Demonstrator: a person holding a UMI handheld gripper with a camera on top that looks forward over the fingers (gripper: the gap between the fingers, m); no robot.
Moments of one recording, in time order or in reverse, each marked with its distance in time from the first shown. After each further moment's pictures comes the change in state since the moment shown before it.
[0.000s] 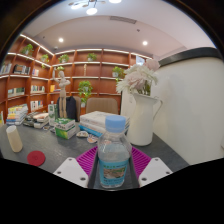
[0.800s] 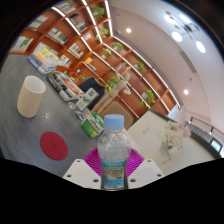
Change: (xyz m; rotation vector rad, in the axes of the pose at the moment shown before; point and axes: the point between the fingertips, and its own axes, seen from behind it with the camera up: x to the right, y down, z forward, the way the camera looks) arm -0.145 -0.039 -0.011 0.040 -0.019 -0.742
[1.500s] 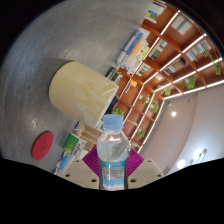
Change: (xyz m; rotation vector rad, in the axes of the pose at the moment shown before) arm -0.102 -0.162 0.001 0.187 0.223 -1.278
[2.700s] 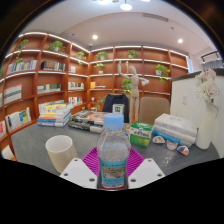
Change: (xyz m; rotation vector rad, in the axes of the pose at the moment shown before) arm -0.084 0.002 -0.015 0.068 -0.462 2.012
